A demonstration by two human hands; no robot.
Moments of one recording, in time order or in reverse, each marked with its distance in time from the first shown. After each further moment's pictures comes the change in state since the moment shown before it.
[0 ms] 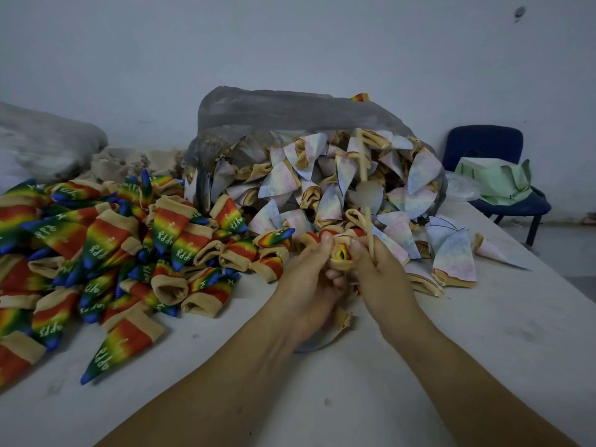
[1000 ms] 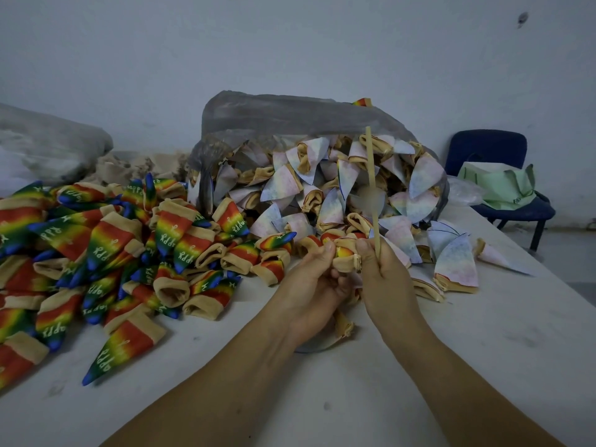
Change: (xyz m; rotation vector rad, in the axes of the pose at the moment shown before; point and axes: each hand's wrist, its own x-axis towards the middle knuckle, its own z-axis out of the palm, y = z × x) left_hand 0.003 0.000 -0.002 -0.116 0.023 -0.080; right_hand -0.001 -0.003 0.001 -0.049 0.093 -0.113
